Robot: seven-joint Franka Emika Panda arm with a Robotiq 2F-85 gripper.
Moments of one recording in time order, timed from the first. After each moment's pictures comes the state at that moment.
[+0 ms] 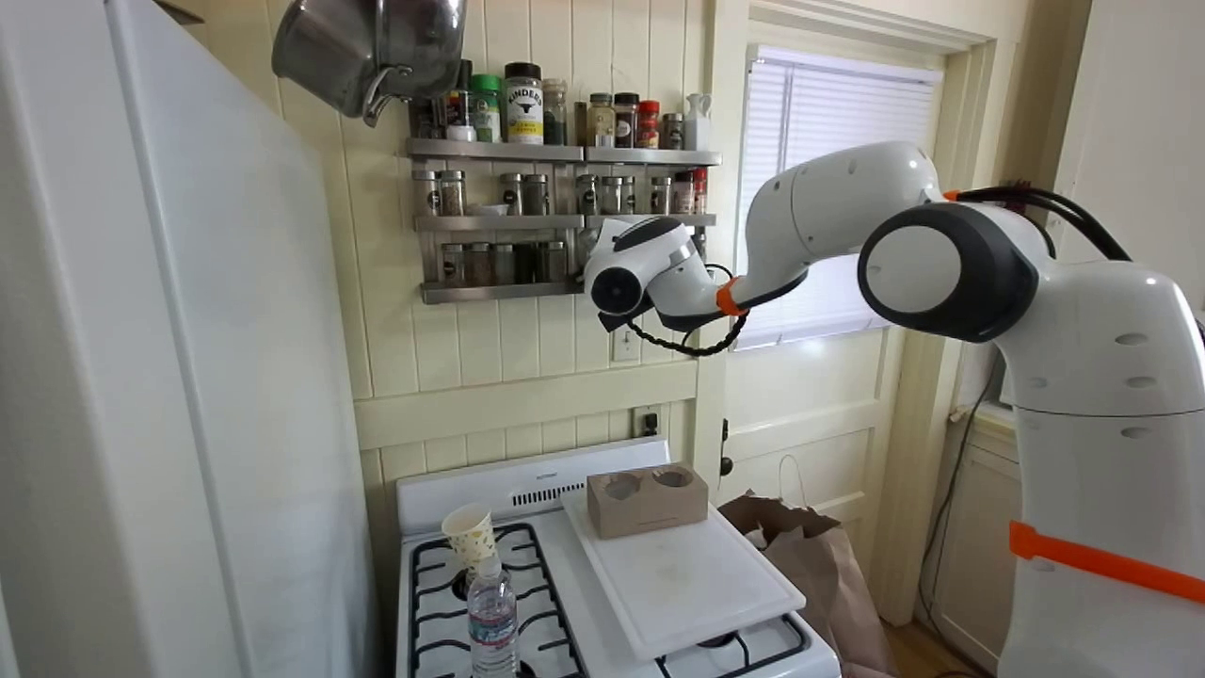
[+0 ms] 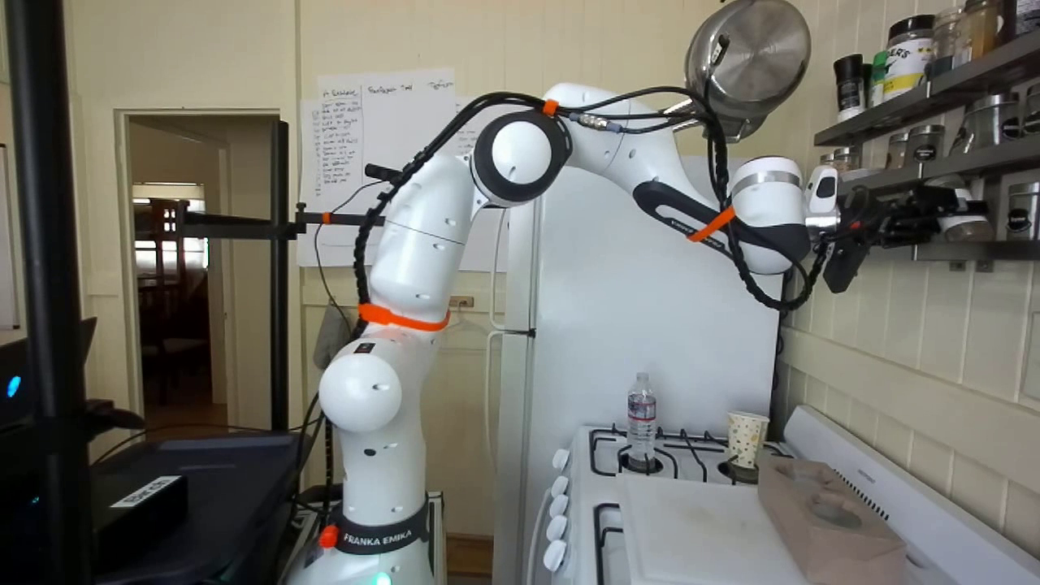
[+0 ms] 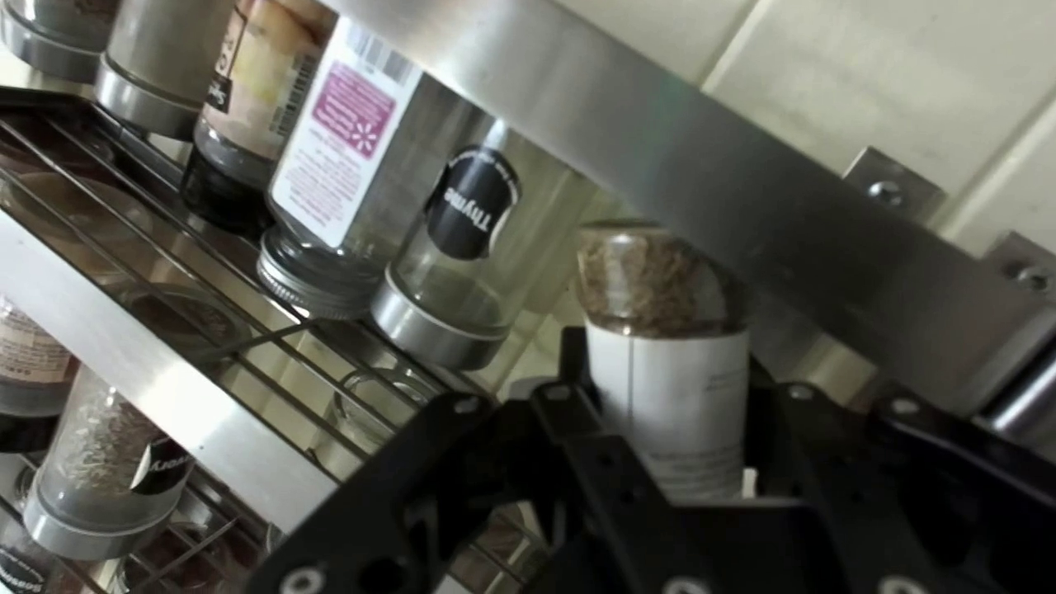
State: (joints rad) arm -0.16 0.25 0.12 -1.55 -2.06 2.49 1.54
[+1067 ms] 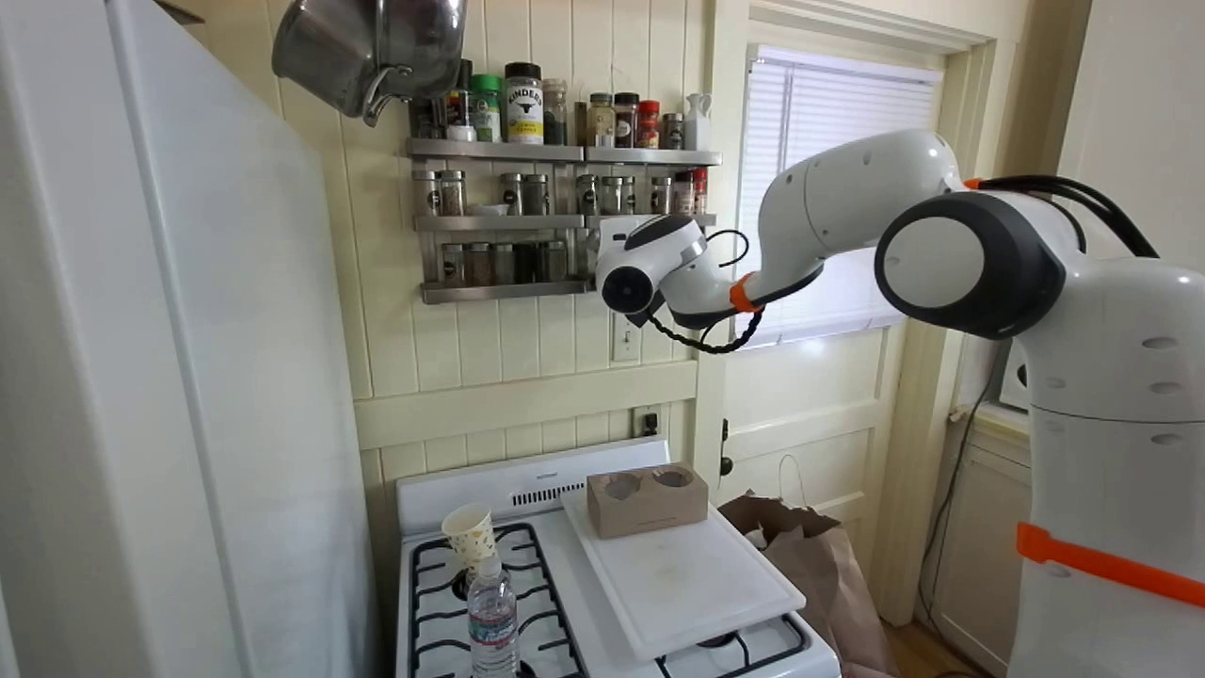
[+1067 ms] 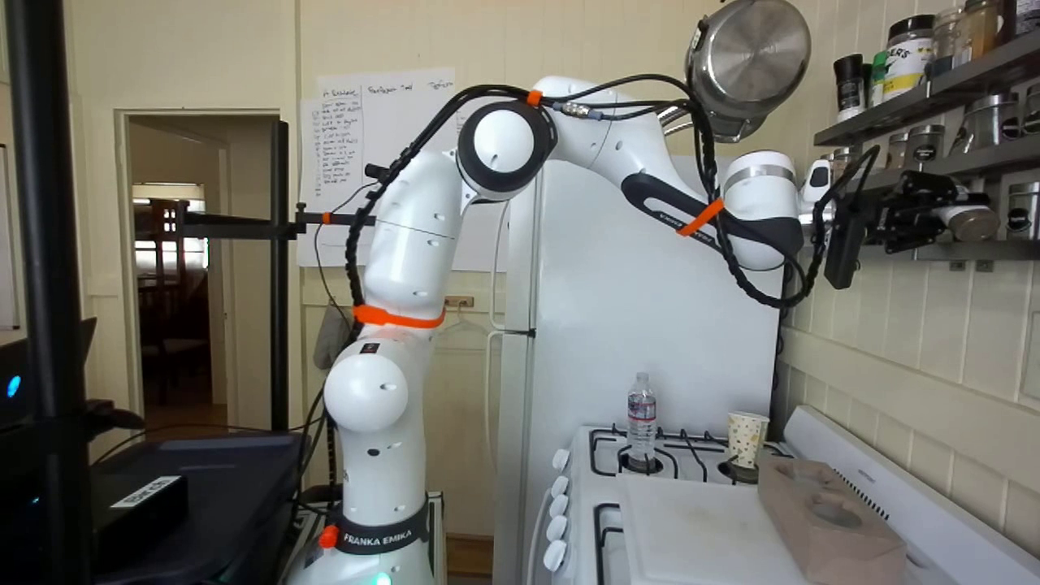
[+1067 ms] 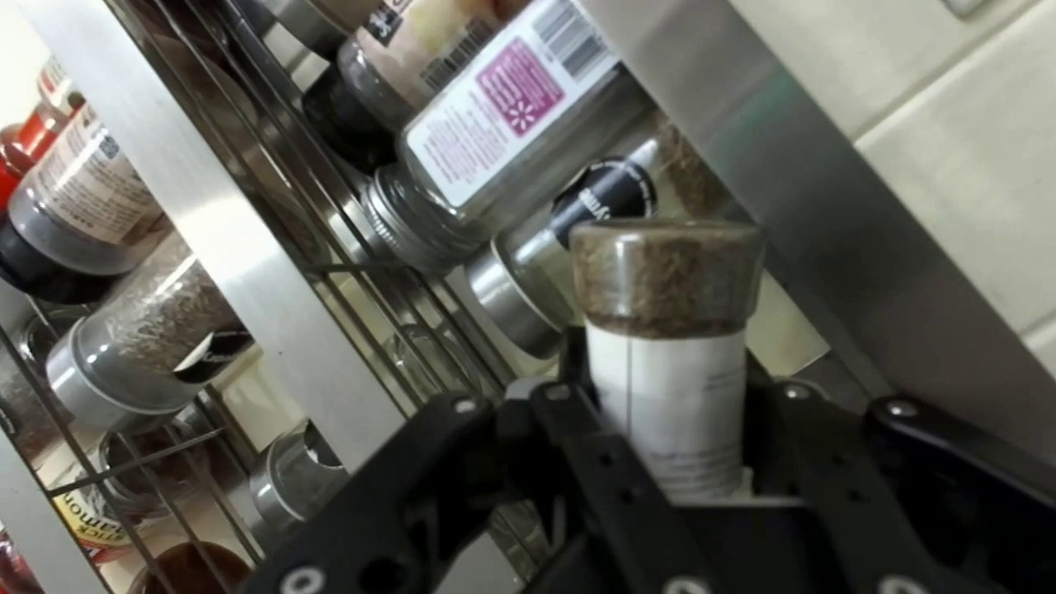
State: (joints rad) arm -0.10 0.19 0.02 -1.62 -2.06 2.48 1.25
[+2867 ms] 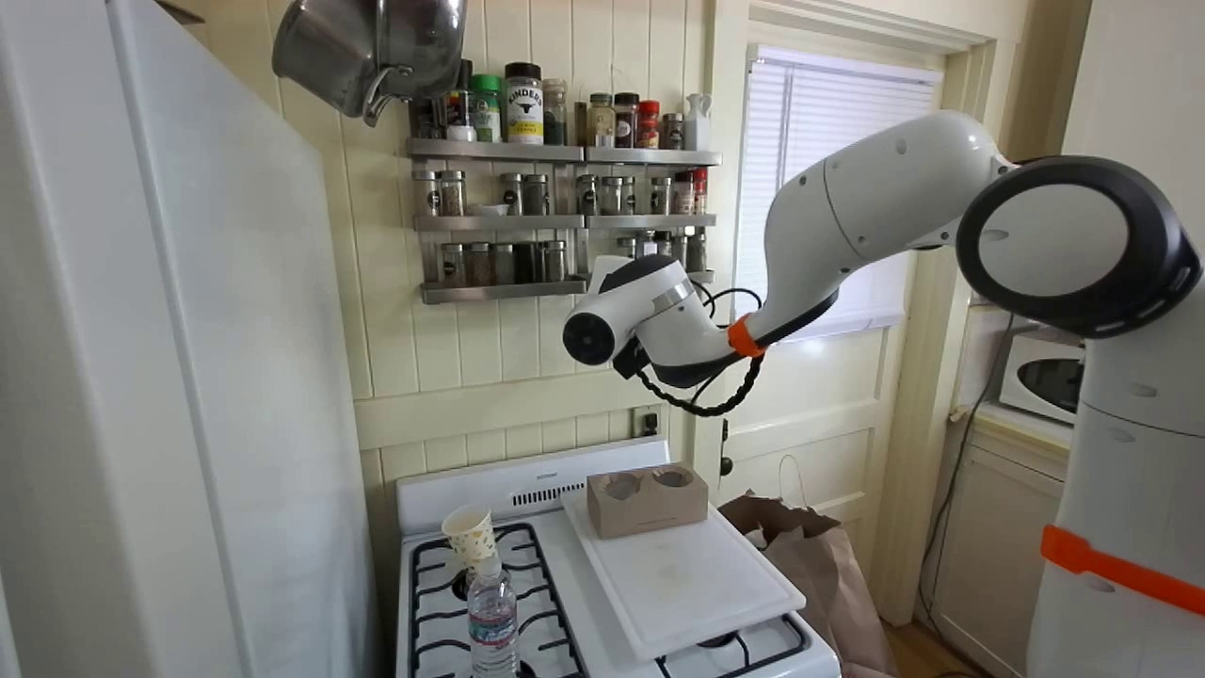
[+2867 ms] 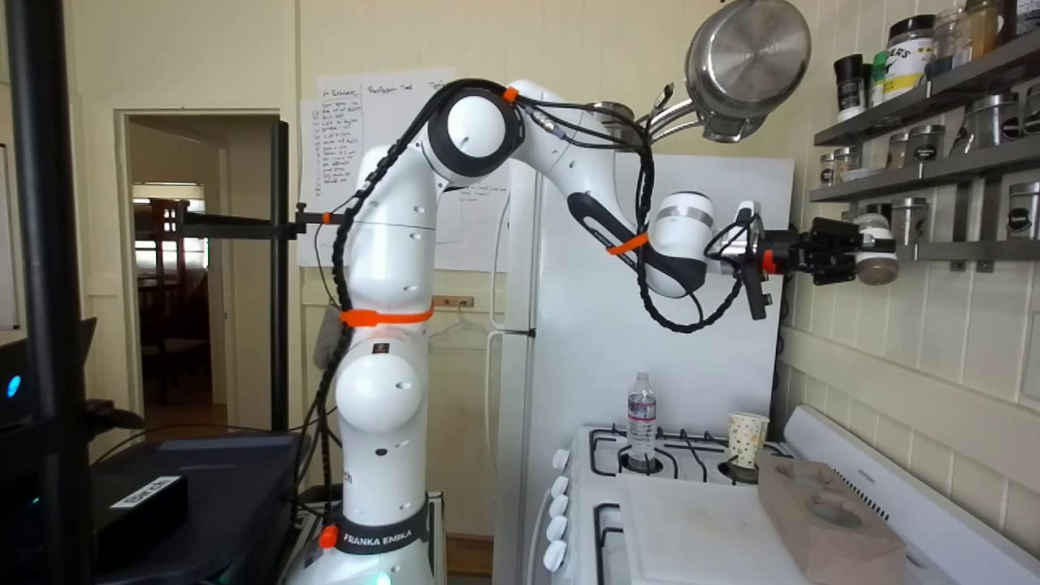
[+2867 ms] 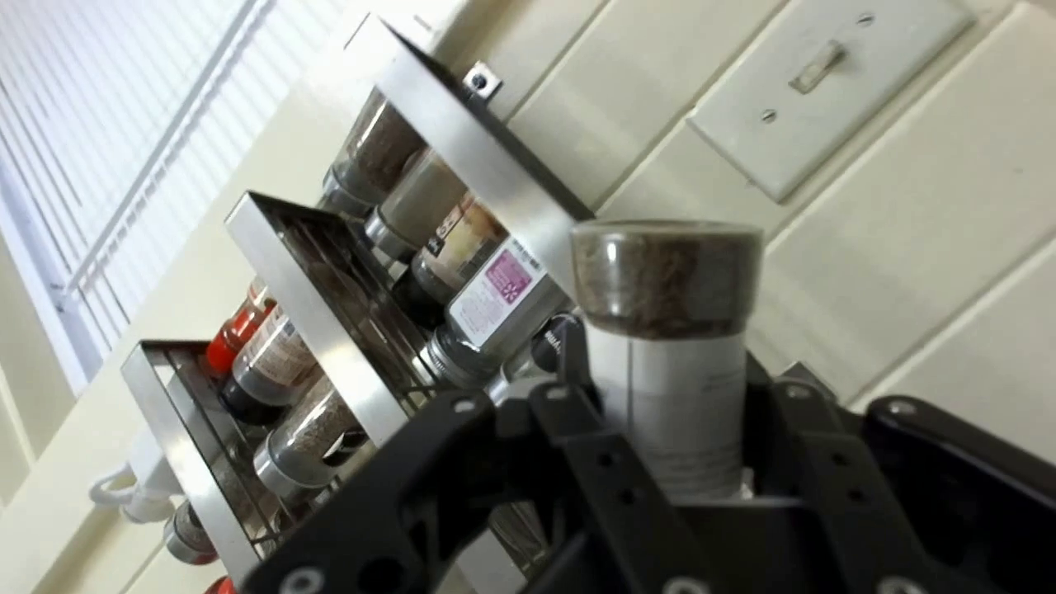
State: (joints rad) arm 0.04 0.03 0.09 -1.97 -1.86 2.07 1.40
